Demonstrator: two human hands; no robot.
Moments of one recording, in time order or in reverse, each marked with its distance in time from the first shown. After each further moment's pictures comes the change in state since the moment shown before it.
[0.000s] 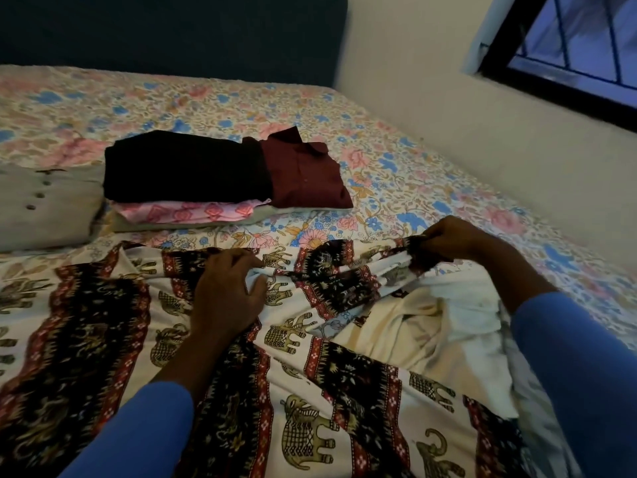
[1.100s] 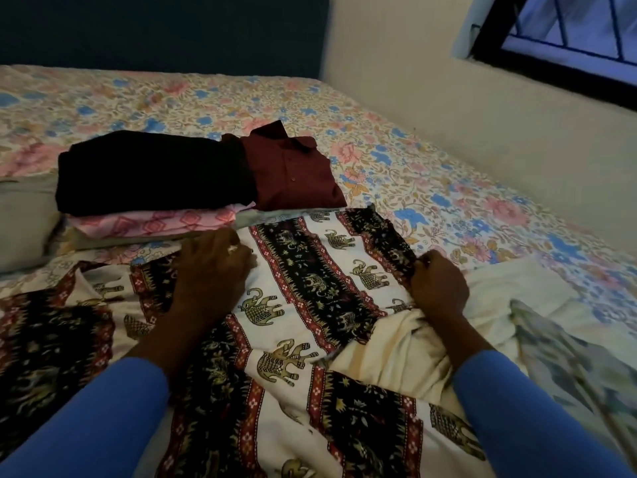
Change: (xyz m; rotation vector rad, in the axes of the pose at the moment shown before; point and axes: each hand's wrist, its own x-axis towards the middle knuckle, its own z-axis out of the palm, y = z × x) left_hand 0.068 -0.021 0.017 0.437 0.062 0.335; right_hand 0.005 0.011 0.124 0.036 0.507 0.321
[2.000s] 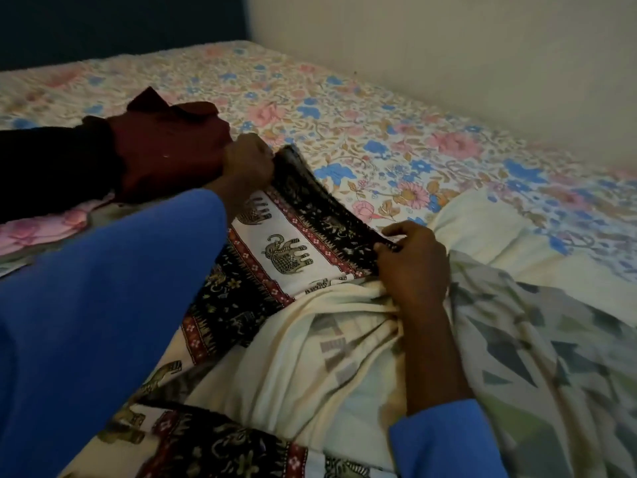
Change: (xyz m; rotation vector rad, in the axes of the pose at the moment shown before) left_hand 0.241 0.196 0.092 -0.573 -0.292 -0.289; right_hand 0.002 0.080 -0.019 0.470 0.027 0.238
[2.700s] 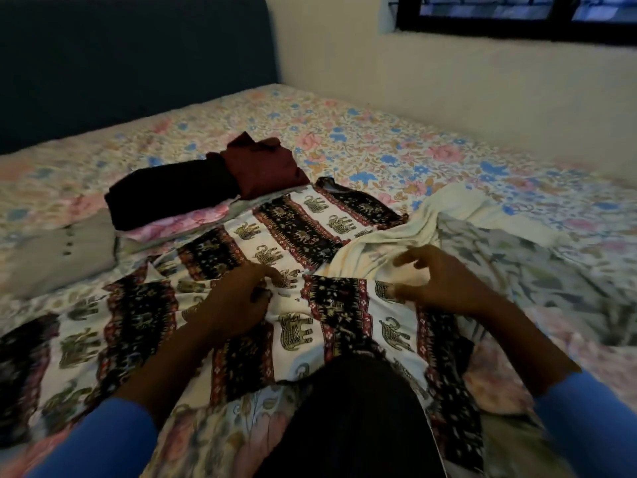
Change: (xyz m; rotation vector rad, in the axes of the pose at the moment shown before) left_hand -0.385 -0.086 -0.226 0.026 -0.301 0.379; right_hand -0.197 -0.011 -0.162 -0.151 -0.586 -0.421
